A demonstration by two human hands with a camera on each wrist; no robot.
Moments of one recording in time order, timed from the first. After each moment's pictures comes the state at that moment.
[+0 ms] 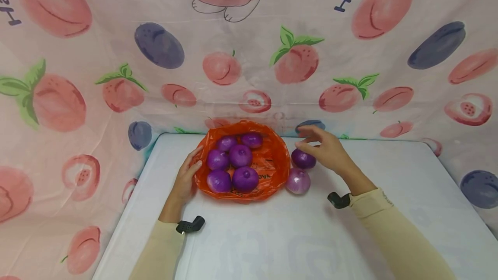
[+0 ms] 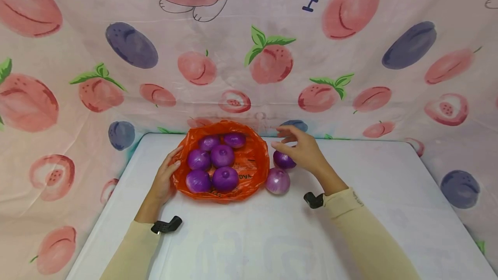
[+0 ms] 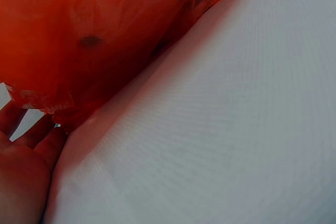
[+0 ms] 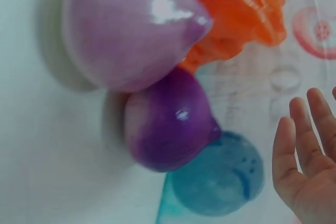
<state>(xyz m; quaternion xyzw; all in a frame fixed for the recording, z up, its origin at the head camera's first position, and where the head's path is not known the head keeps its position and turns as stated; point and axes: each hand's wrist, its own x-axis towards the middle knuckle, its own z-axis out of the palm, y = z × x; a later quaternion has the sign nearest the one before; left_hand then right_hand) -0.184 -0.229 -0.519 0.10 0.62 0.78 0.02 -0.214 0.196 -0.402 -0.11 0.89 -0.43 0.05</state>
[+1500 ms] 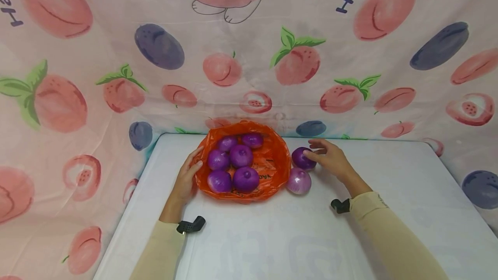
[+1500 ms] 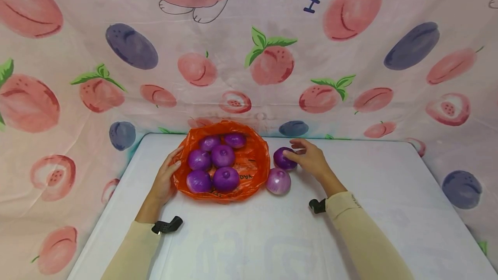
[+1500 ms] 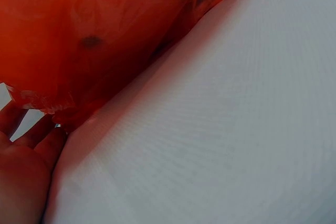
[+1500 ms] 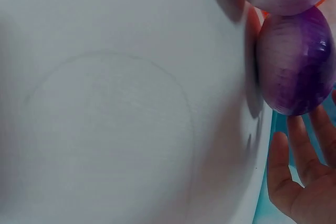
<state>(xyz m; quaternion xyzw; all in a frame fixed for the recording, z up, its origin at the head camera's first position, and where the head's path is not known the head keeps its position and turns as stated) -0.183 -0.230 -0.517 0.10 0.62 0.78 0.03 -0.232 0.228 -0.465 -0.03 0.89 -0.44 0.10</state>
